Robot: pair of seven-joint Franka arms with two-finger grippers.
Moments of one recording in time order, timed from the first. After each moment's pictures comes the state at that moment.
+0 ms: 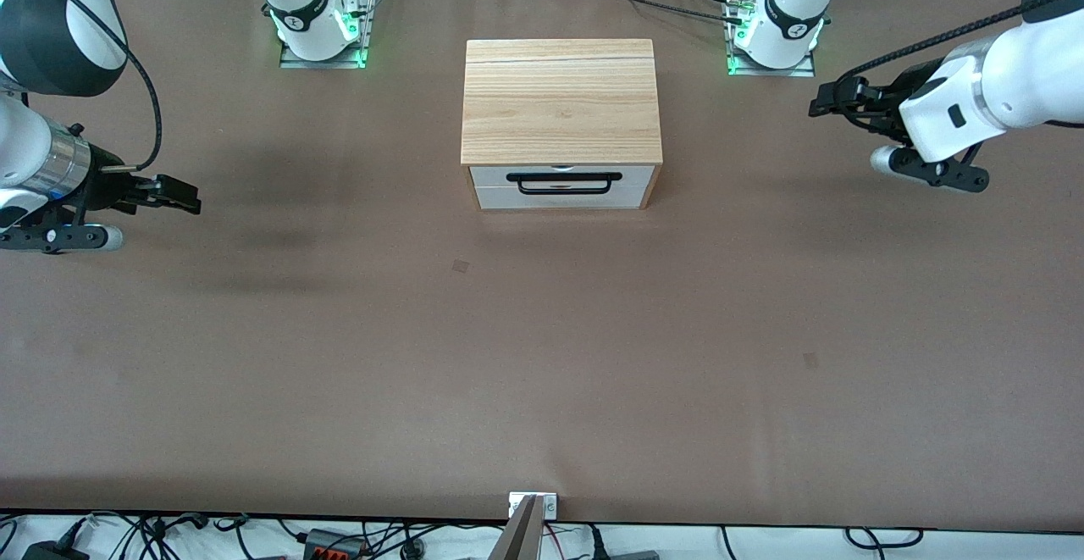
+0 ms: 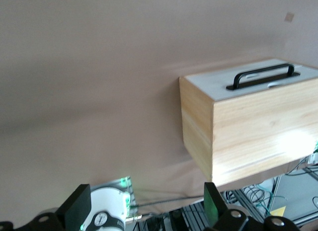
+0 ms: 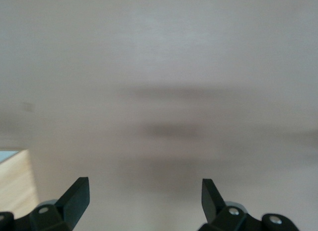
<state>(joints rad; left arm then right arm) -0.02 0.12 -0.10 -1.52 -0.28 1.30 -0.02 -0.03 0.15 0.04 -1.69 0.07 1.71 -0.01</state>
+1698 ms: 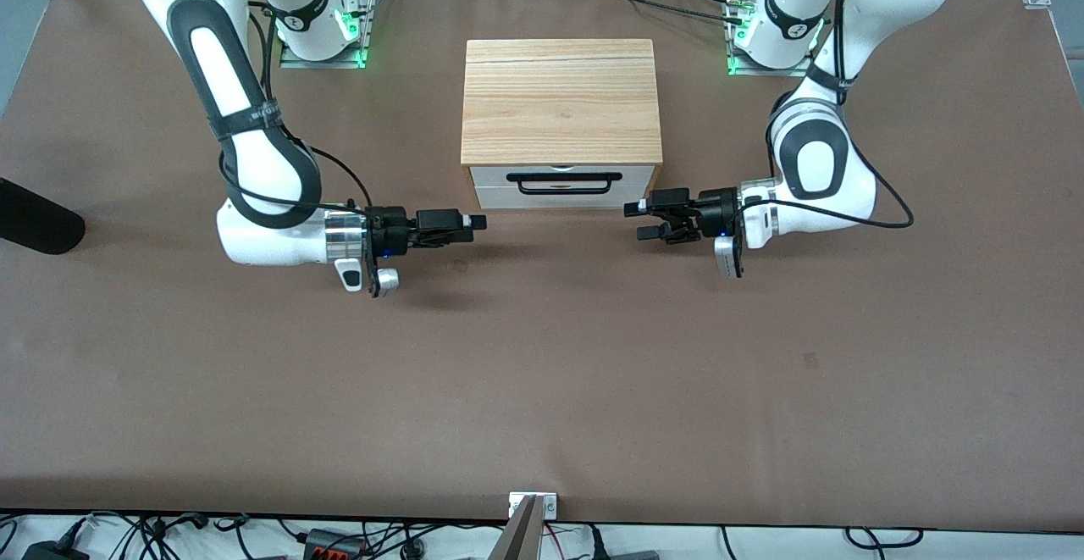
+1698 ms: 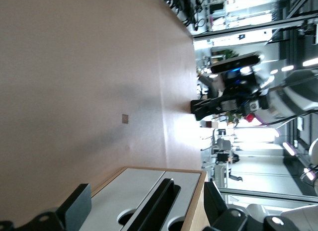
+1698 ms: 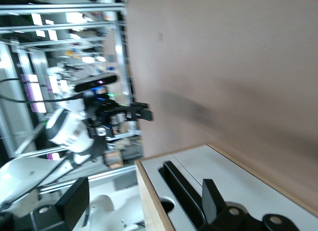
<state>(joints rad) -0.03 0.39 -0.29 -2.09 -1.54 2.09 0.94 0.30 0.52 0.05 -1.83 1.50 1.92 -0.62</state>
